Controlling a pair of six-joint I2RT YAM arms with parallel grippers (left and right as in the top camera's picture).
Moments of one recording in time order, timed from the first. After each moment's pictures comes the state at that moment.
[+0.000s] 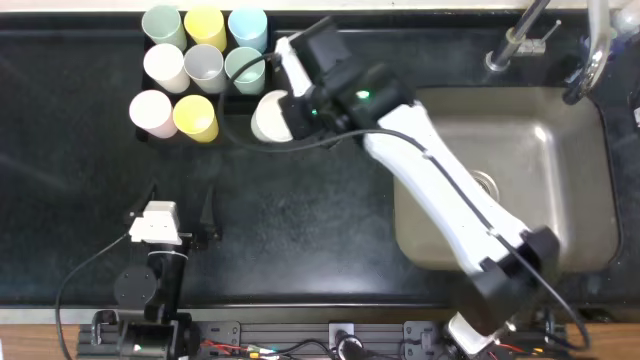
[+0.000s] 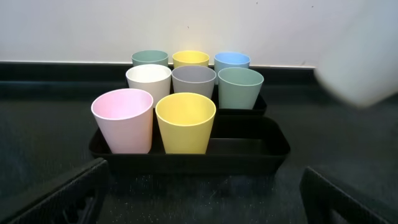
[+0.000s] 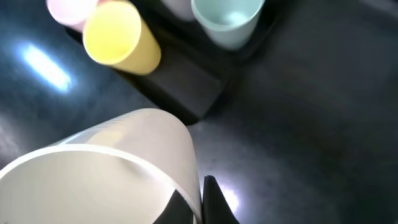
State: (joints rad) left arm -0.04 0.01 0.01 -0.08 0.03 -0.04; right arm 0.64 1.86 1.80 -0.96 -0.18 0.12
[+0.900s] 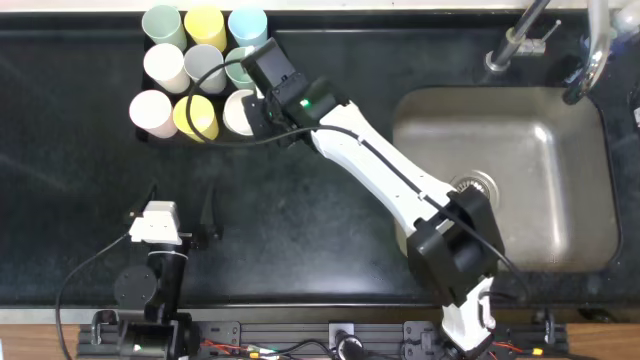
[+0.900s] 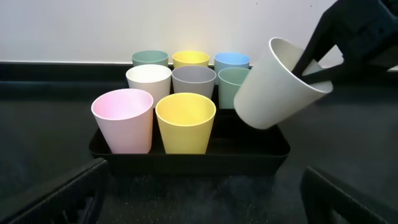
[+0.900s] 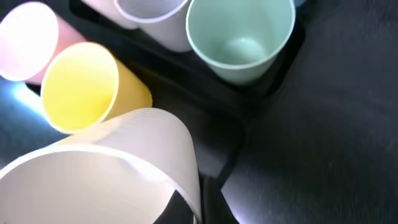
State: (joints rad) left arm -0.04 0.01 0.01 -0.08 0.03 -0.04; right arm 0.72 2.05 1.80 -0.69 -0.05 0.32
